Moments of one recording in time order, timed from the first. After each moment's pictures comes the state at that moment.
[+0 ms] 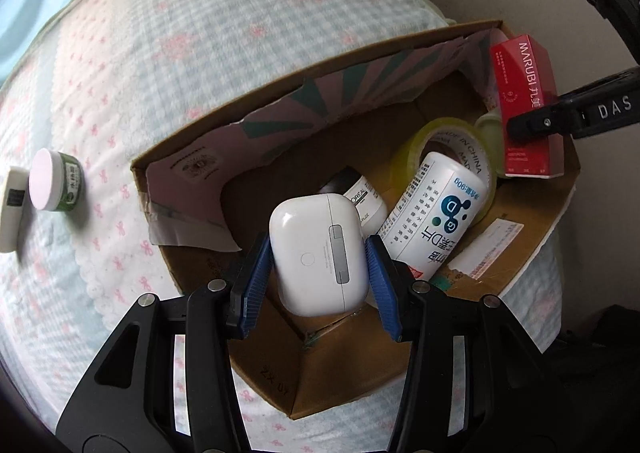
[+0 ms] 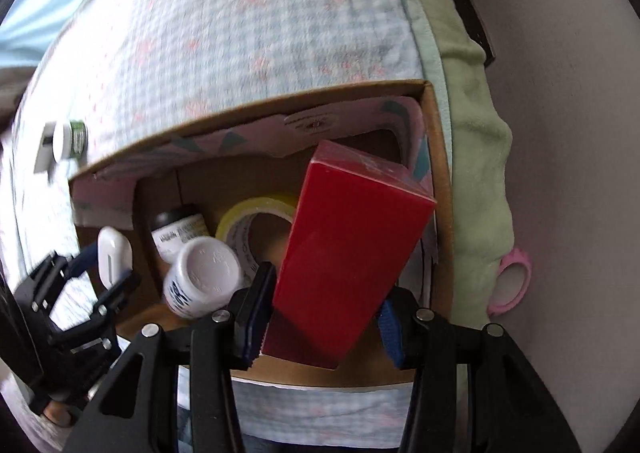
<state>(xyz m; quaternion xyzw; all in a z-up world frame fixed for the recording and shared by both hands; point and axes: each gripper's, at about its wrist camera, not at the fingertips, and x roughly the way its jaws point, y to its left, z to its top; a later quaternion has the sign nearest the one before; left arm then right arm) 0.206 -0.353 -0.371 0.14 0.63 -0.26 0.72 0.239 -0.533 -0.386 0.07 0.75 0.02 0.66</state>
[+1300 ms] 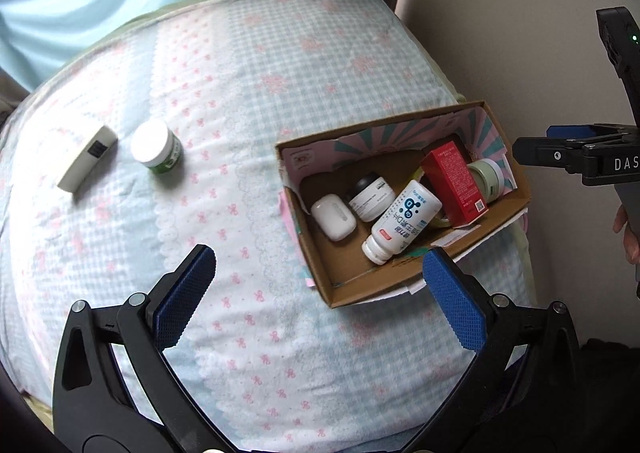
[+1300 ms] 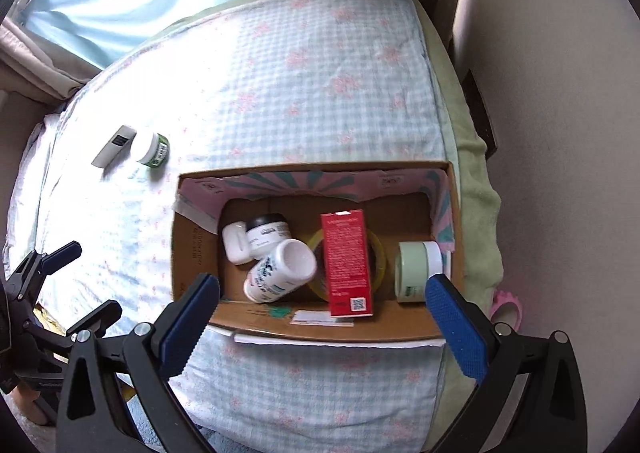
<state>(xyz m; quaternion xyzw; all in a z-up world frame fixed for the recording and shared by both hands) 0.156 -0.256 -0.245 0.06 0.56 -0.19 0.80 0.192 -0.475 -0.269 0.05 0.62 0.06 0.78</state>
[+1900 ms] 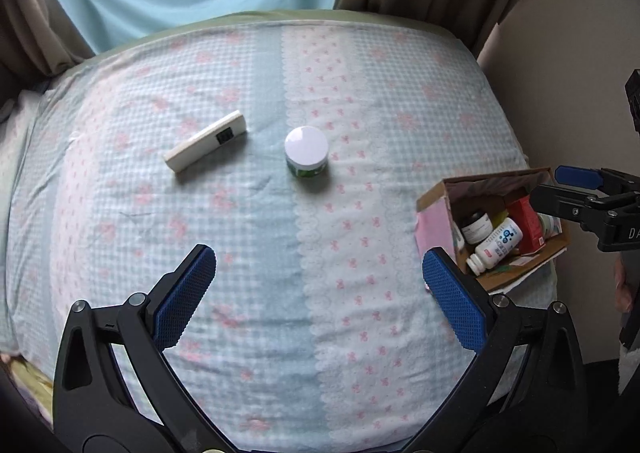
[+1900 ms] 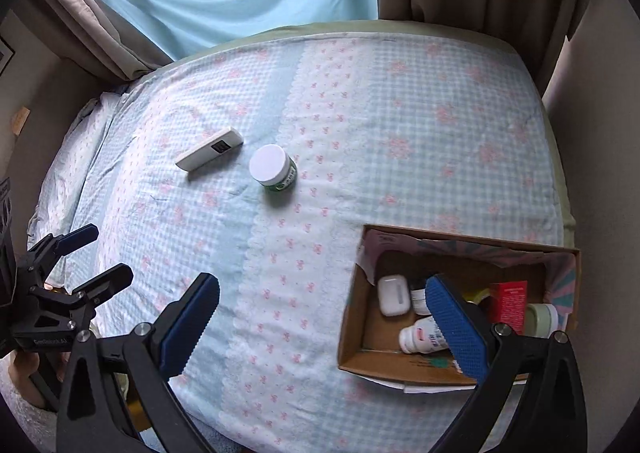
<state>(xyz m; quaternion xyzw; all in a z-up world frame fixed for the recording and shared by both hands) 0.192 -0.049 -0.208 0.01 0.55 -0.10 0.83 0.215 -0.285 -0.234 0.04 0.58 0.14 0.80</state>
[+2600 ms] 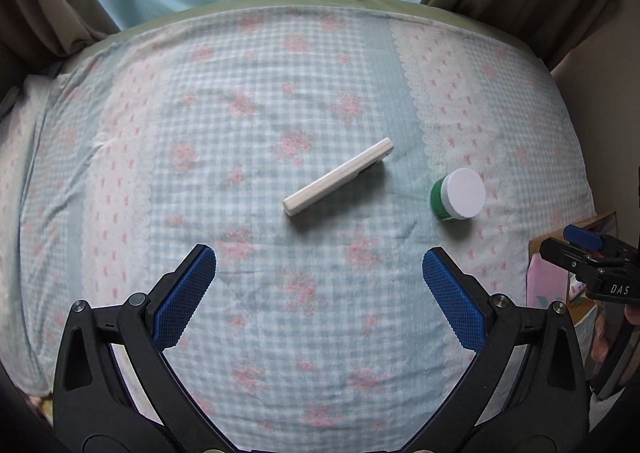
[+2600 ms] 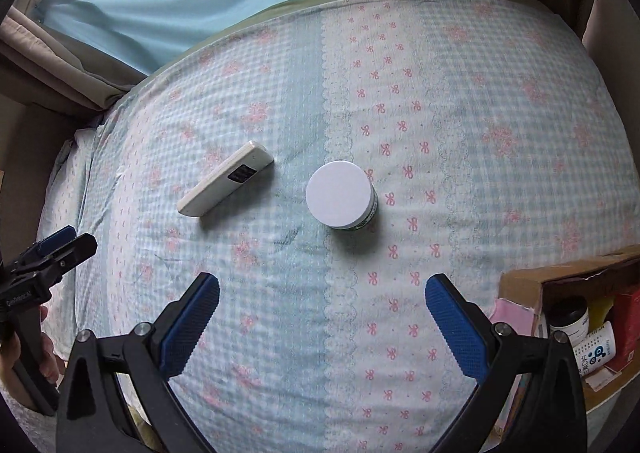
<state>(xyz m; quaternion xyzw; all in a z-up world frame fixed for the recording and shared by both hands) 0.351 0.123 -0.277 0.00 0.59 -0.07 0.81 0.314 -0.153 -0.327 0.12 0.61 0.09 0.78</state>
